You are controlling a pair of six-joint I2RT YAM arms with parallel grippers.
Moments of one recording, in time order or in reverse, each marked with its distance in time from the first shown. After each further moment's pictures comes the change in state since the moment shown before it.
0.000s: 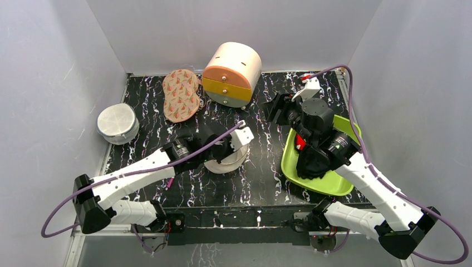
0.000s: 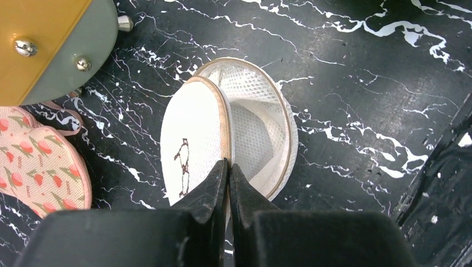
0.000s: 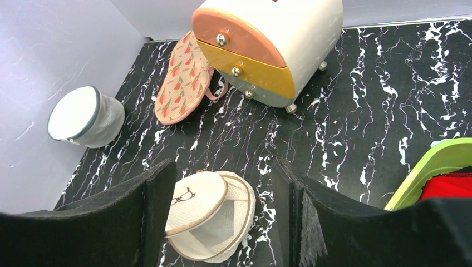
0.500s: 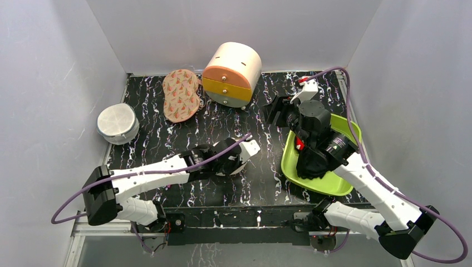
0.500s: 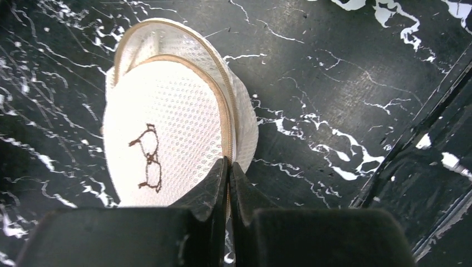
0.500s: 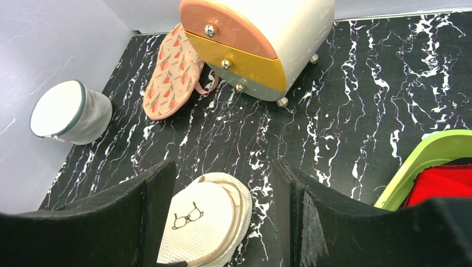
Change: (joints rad) left arm -0.123 0.107 -0.117 0.089 -0.064 -0.217; right arm 0.000 0.004 -0.034 0.004 0.021 -0.013
